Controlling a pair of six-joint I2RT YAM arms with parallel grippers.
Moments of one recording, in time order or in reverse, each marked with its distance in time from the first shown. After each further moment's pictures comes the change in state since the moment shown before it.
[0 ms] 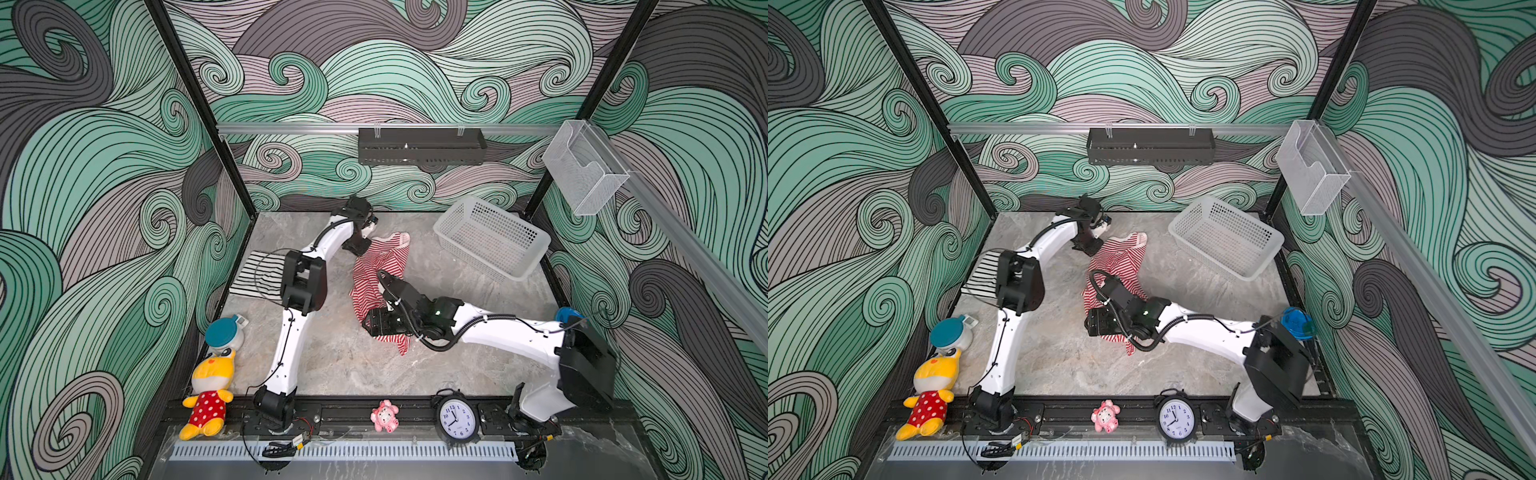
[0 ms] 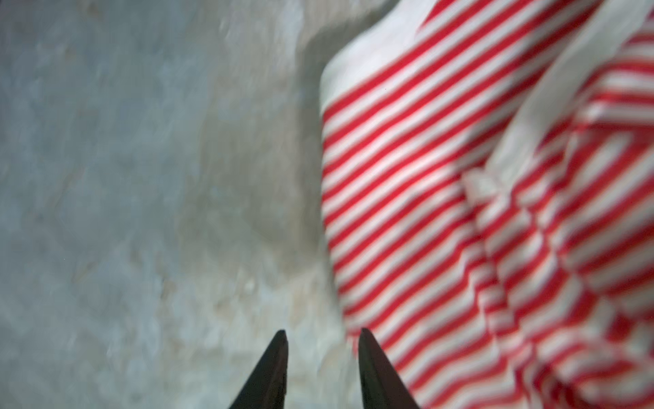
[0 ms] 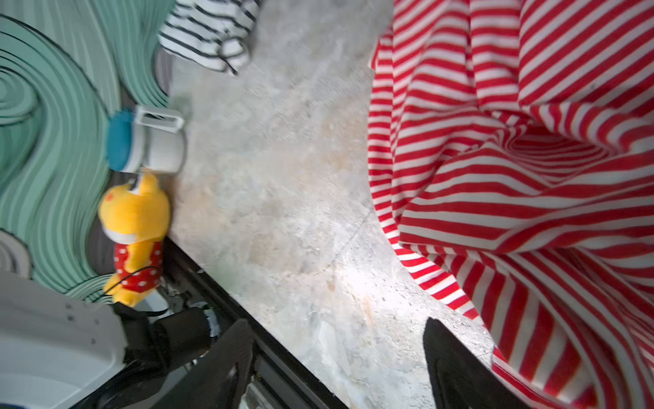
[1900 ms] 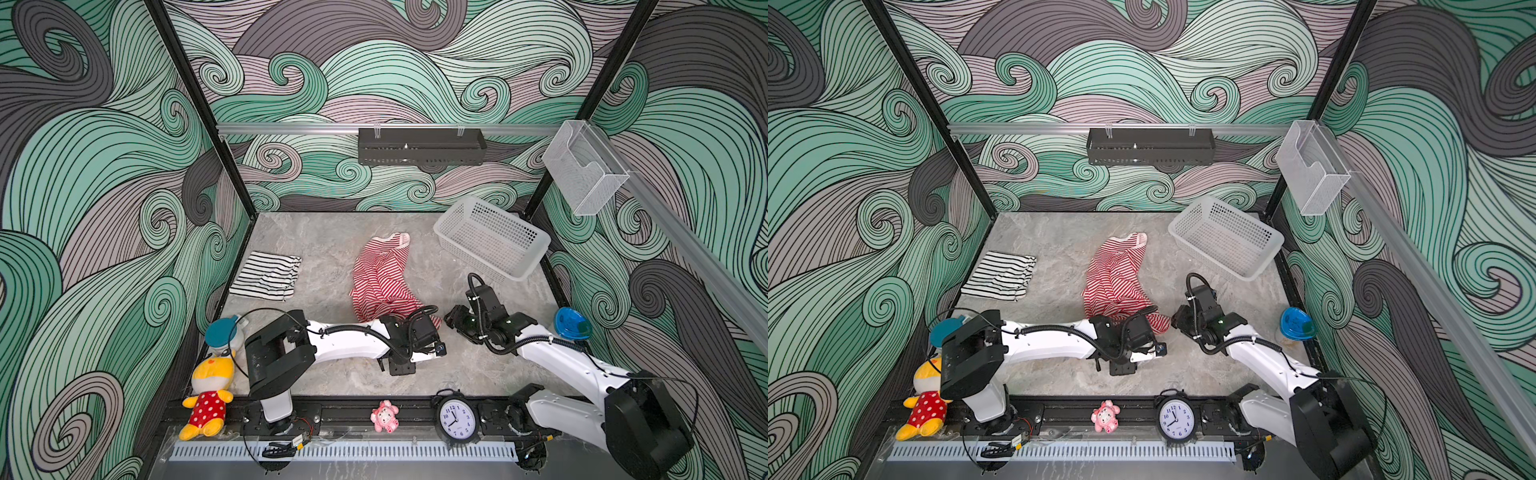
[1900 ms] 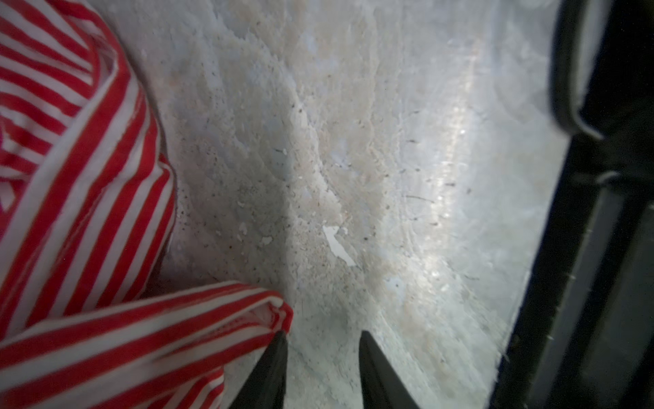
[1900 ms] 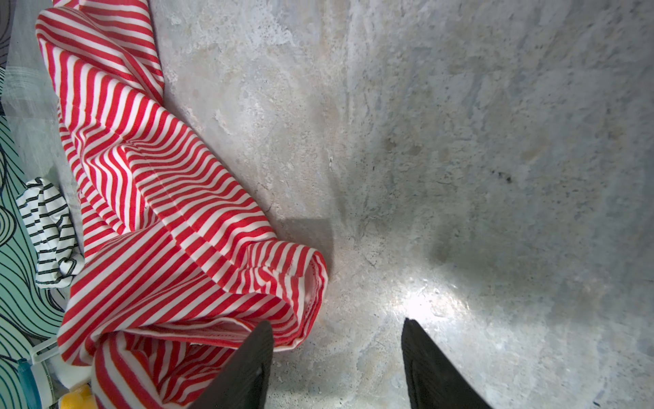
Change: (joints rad) left arm -0.852 -0.605 -0.990 0.329 0.023 0.022; right arm -0.555 -0.332 -0.509 -0.032 -0.027 0.137
